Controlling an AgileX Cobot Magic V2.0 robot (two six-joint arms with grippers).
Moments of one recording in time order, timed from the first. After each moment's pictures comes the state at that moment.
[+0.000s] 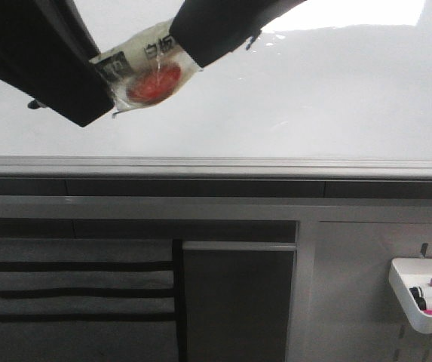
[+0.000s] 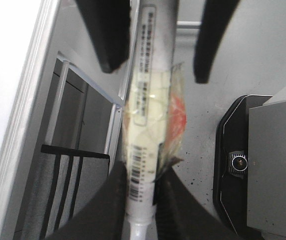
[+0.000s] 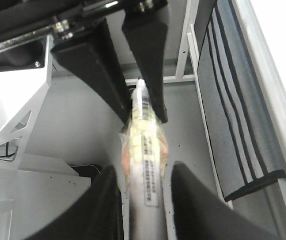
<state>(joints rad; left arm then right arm) -0.71 1.21 -1.01 -0.37 0.89 0.97 0.55 1.30 -1.08 0.82 0.92 -1.27</state>
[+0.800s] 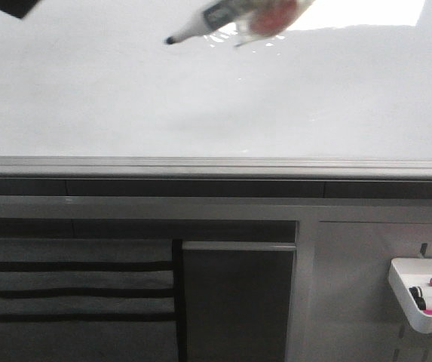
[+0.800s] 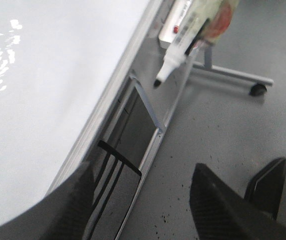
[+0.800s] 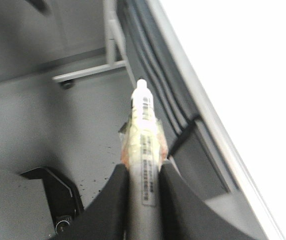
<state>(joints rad) -0.53 1.00 -0.97 -0.43 0.83 0.86 0.43 1.09 -1.05 0.57 0.89 -0.96</state>
